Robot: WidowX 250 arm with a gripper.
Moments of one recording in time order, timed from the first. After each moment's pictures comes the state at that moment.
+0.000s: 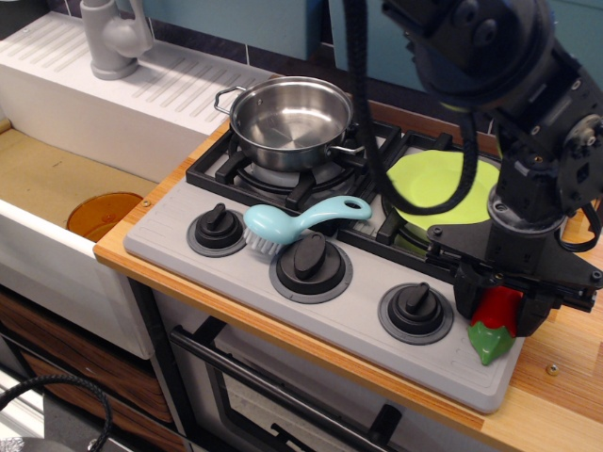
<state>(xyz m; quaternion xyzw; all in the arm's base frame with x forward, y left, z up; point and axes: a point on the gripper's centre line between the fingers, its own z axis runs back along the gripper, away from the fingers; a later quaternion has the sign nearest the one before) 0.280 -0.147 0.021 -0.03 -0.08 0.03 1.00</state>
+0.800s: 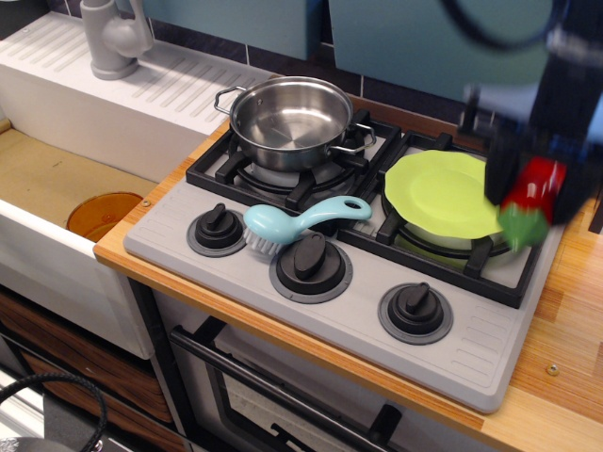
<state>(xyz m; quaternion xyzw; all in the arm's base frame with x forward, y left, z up) 0.312 -0.129 0.107 0.00 -0.03 0.02 1.00</state>
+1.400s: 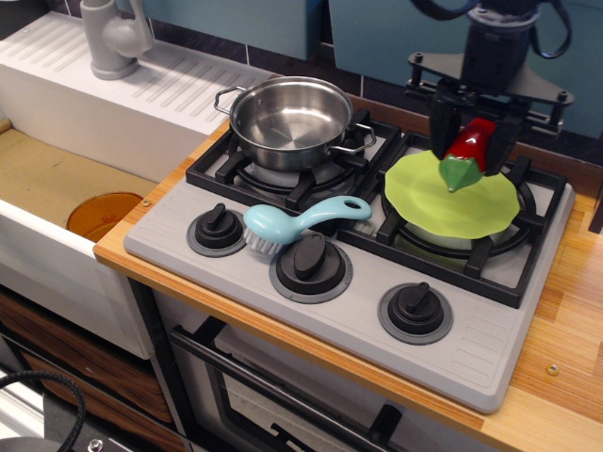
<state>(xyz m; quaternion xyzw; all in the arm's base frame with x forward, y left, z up) 0.352 -0.089 0.077 0.00 -0.05 -0.01 1.00</state>
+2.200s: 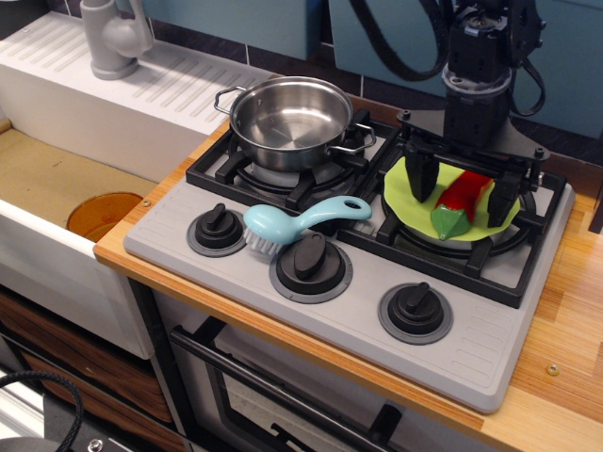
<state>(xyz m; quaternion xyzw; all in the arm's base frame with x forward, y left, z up) 0.346 -0.087 0.045 -0.04 -0.06 -0.02 1.00</state>
